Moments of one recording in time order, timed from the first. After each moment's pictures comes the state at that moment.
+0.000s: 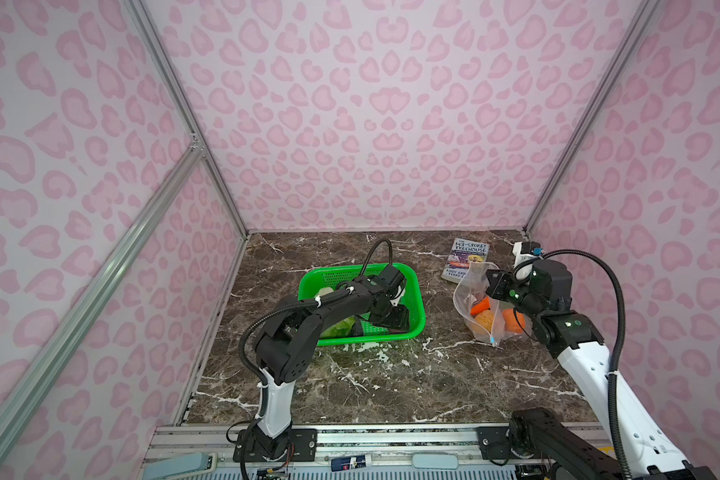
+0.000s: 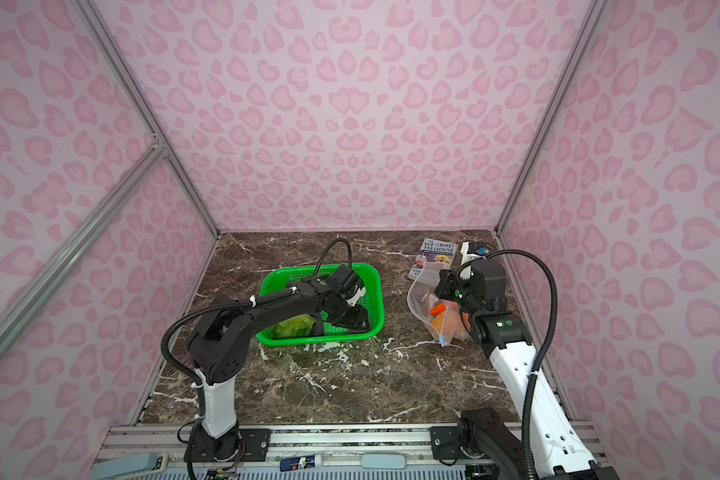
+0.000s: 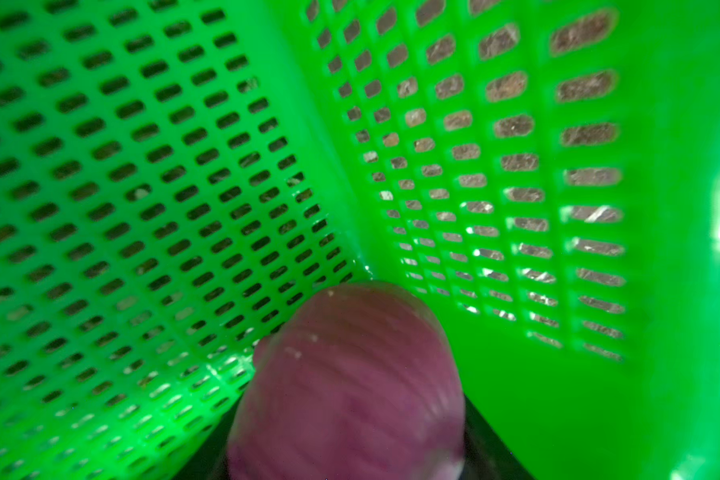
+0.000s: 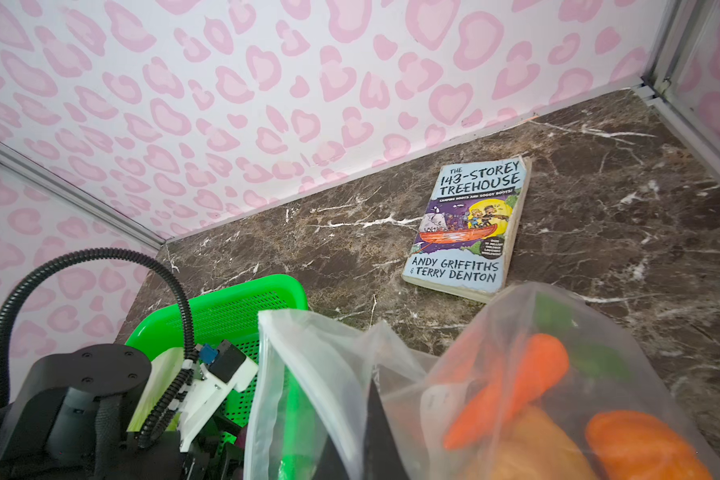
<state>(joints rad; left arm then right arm) -0.71 1.95 1.42 -0.67 0.27 -0.40 0.12 0.97 0.91 -0.39 -0.15 0.44</state>
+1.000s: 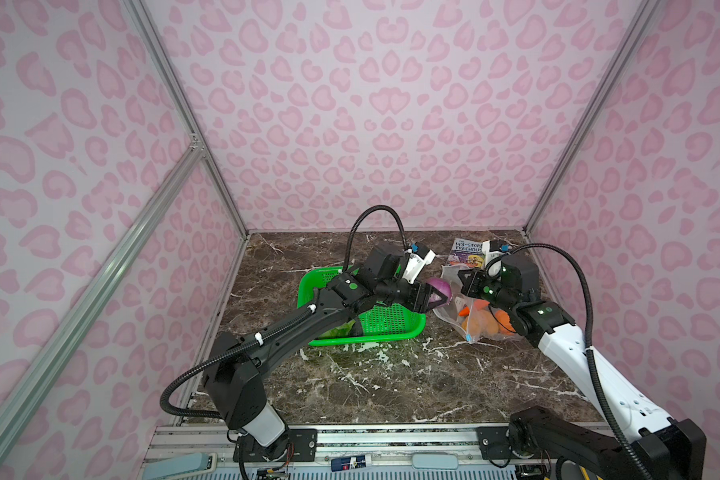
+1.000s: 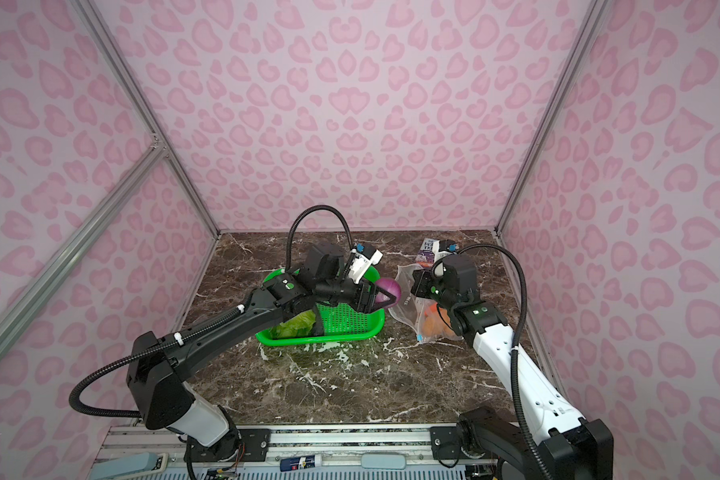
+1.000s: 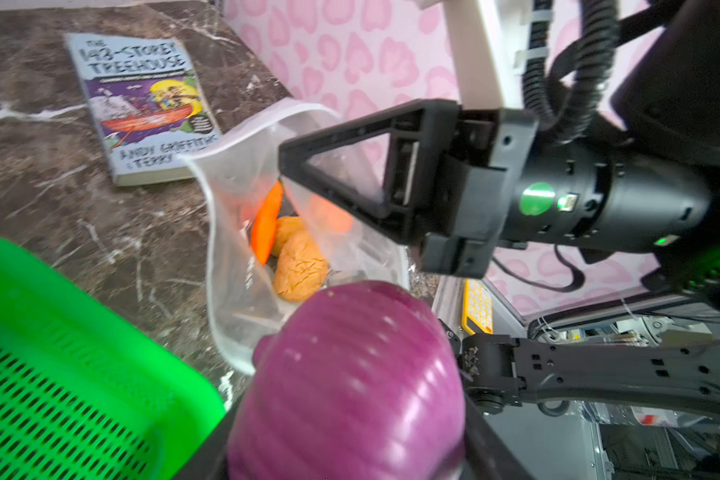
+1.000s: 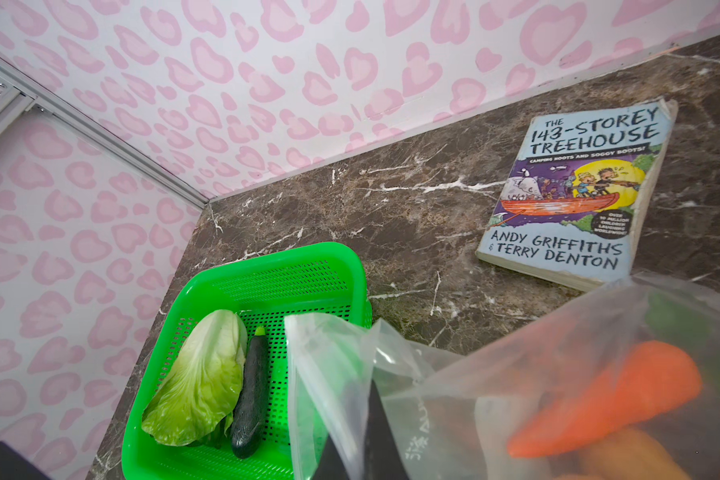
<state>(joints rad) -0.83 1.63 1.43 -0.32 0.52 -0.37 0.29 1.10 0.93 -0.30 -0.15 0.52</state>
